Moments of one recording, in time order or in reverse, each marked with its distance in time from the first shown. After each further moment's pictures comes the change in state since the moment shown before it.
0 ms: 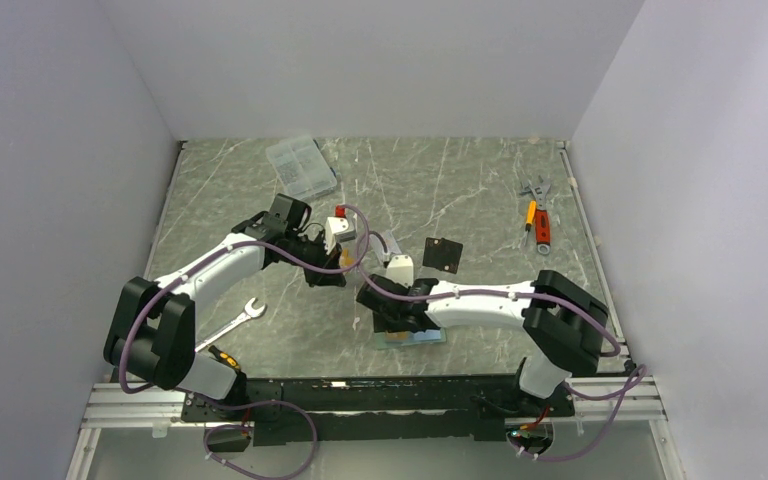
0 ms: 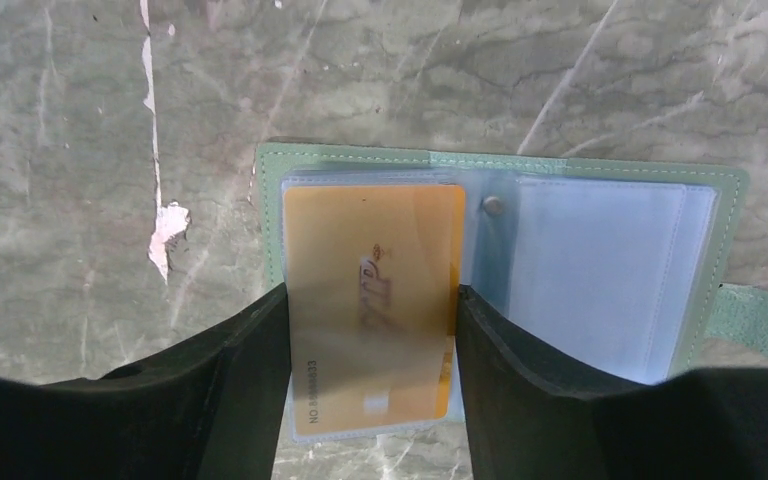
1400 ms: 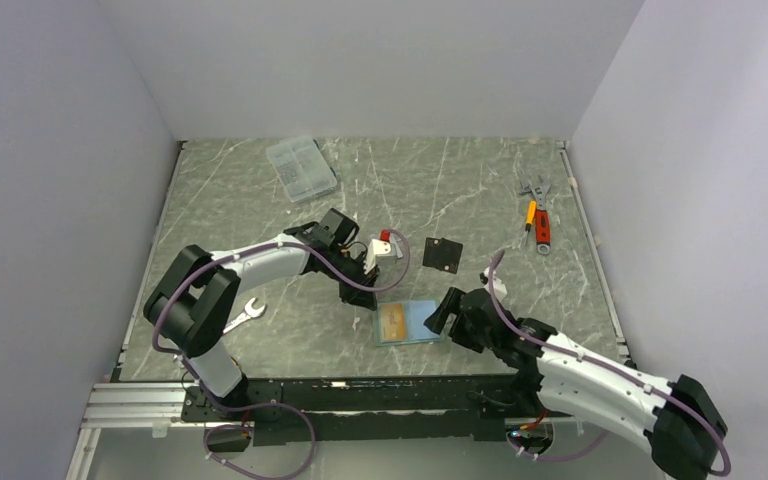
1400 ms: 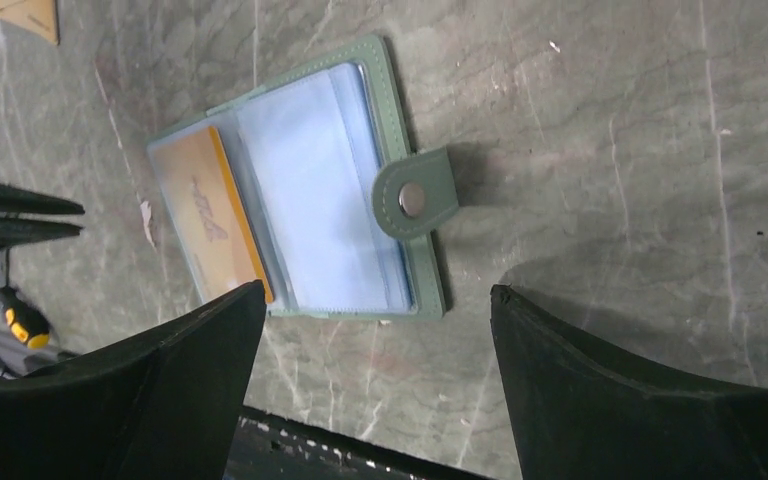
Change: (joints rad) left arm -0.229 0.225 0.058 0.096 0.015 -0.049; right arm -0.310 -0.881 -0.650 0.124 -0.222 0.169
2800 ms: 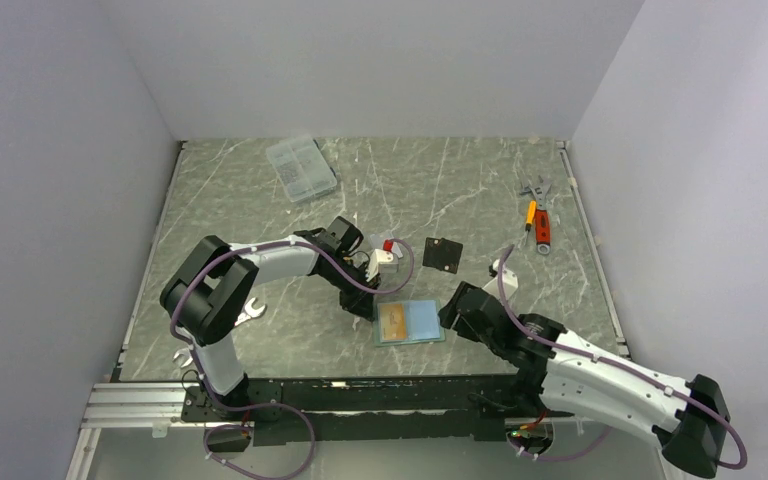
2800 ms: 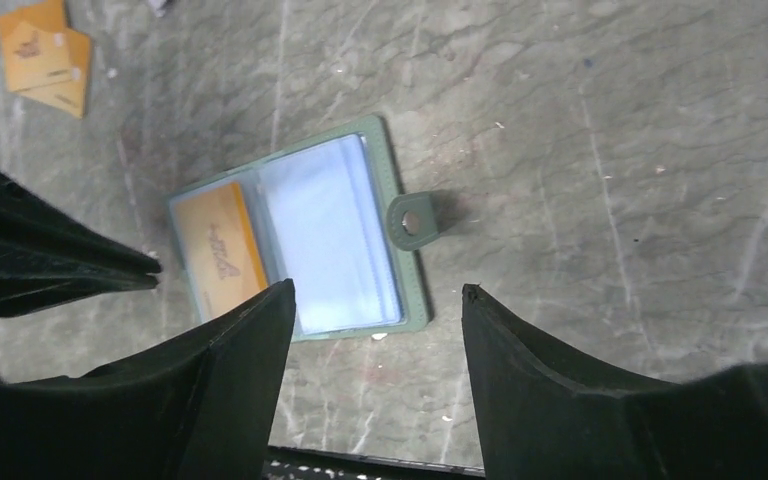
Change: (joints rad) left arm -0.013 0.095 -0.001 -0.022 0.018 0.006; right arm 0.122 -0.043 0.140 -0.195 0.275 0.018
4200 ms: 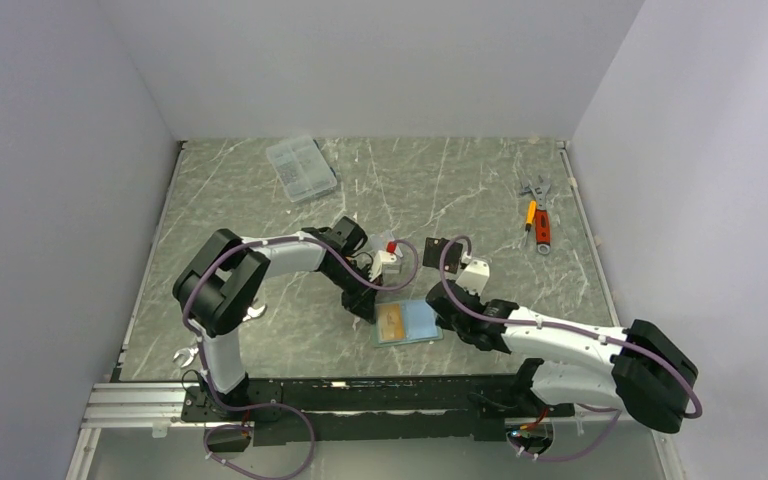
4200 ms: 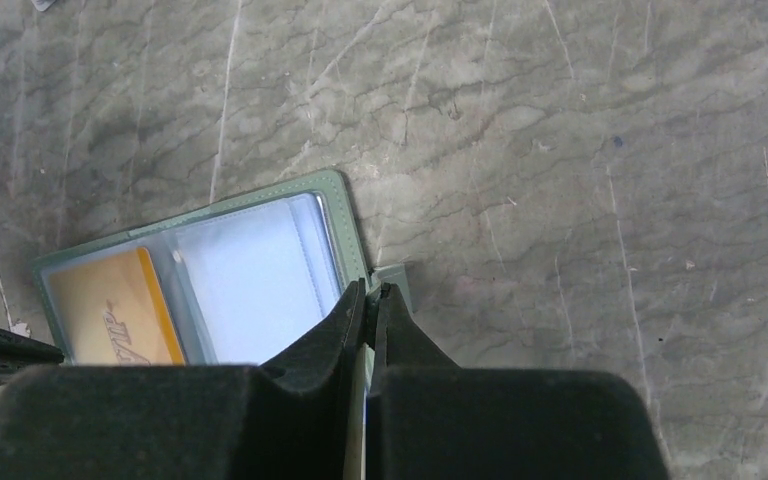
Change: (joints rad) left arm -0.003 0.074 0.054 -0.061 0.013 0.014; right arm -0.006 0.422 0.047 0.235 0.090 -0.127
